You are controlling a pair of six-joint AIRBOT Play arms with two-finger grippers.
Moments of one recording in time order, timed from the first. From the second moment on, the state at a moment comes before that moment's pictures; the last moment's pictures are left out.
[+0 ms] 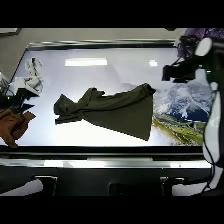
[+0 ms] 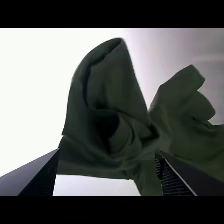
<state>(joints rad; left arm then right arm) 0.50 -1.33 1.14 0.86 -1.15 -1.49 -0.05 -1.62 1.93 -1.40 1.52 1.60</state>
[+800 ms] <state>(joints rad) 0.49 -1.23 0.89 0.85 -1.11 -1.44 -0.25 -1.27 0.73 -0.91 1.14 1.38</state>
